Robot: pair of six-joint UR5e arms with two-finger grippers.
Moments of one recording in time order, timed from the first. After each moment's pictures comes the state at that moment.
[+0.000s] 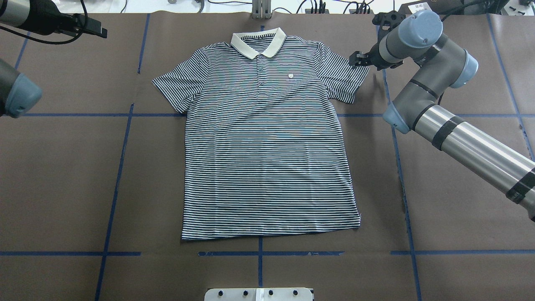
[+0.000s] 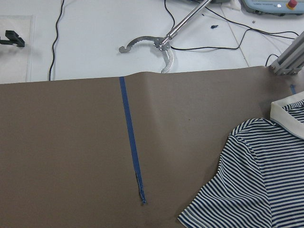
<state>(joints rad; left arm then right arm) -1.14 -2.00 -1.49 -2.26 -2.12 -0.80 0.92 -0.88 0.97 -0.82 1.88 1.00</state>
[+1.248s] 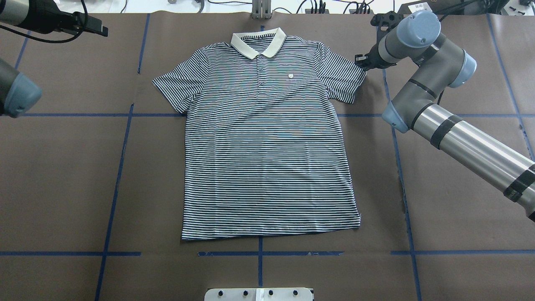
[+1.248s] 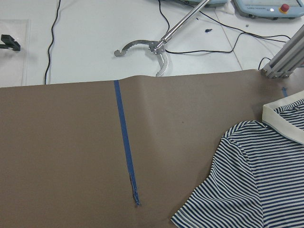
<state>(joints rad) -1.14 -2.00 -1.50 -2.26 -2.12 -0.80 0.92 -0.86 0.95 -0.82 1.88 0.96</state>
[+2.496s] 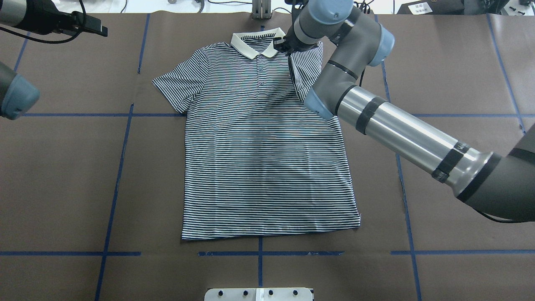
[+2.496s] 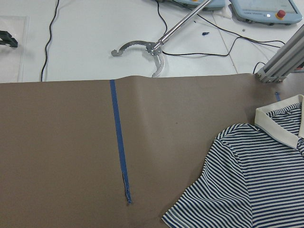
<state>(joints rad) -1.14 -1.99 -1.53 -2.26 -2.13 -0.84 0.80 -0.52 0.81 -0.87 1.83 0.97</state>
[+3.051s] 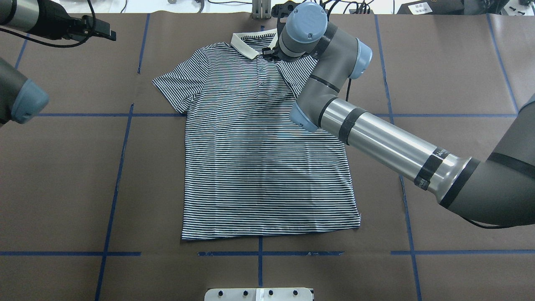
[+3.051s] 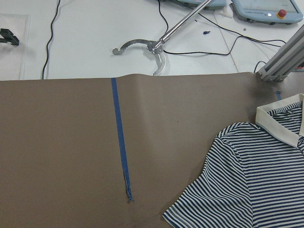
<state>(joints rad) -1.10 -2.01 -1.51 -2.25 -2.10 -0.91 0.76 -0.51 0.77 -0.86 1.75 0.98</state>
